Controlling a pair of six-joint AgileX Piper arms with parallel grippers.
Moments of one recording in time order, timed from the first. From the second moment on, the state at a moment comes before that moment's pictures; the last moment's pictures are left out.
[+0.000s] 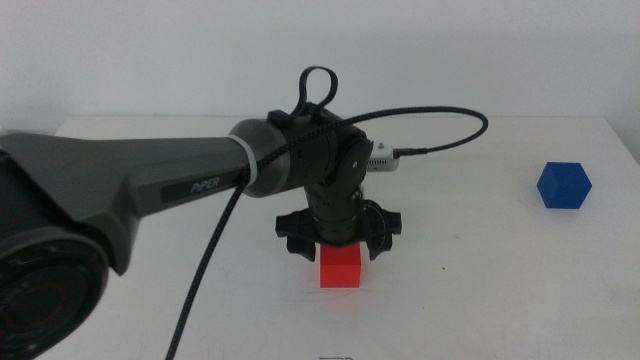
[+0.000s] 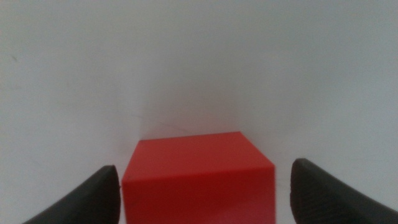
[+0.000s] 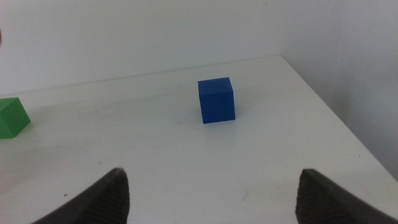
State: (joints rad) left arm -0.71 2.07 -1.56 0.05 0.85 -0.67; right arm -0.03 -0.01 0.03 -0.11 0.24 0.23
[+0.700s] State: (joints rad) left arm -0.71 1.94 -1.76 0.16 1.17 -0.62; right arm -0.03 -0.01 0.03 -0.11 0.24 0.23
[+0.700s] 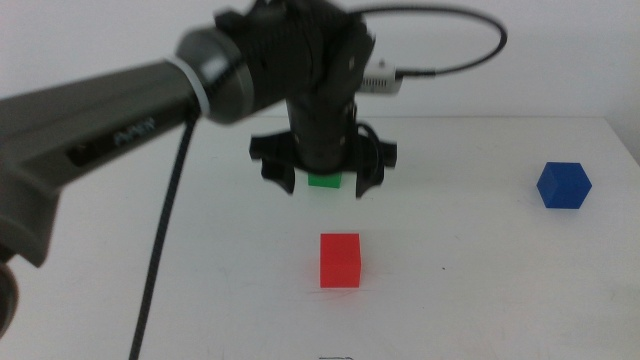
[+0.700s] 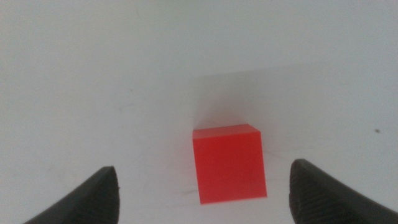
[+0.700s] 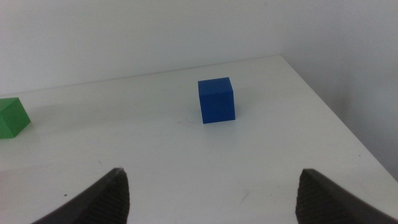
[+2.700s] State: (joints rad) left arm -0.50 2.20 -2.29 0.05 1.23 -0.26; right arm -0.03 -0.01 0.03 -0.11 0.24 0.23
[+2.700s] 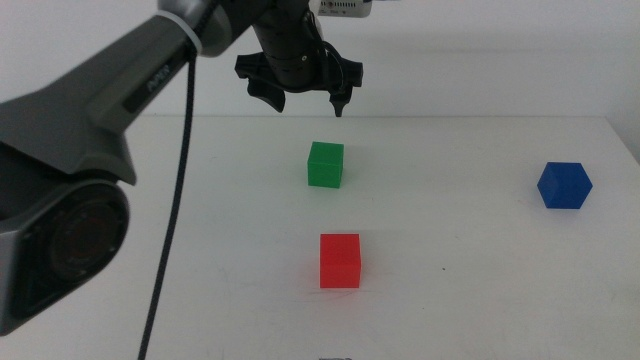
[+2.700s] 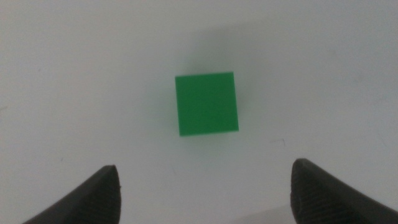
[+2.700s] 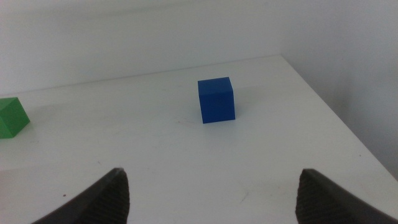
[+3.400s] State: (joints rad) left arm -0.49 2.35 -2.34 0.04 1.12 -0.23; right arm -0.03 -0.01 0.03 -0.11 0.24 0.23
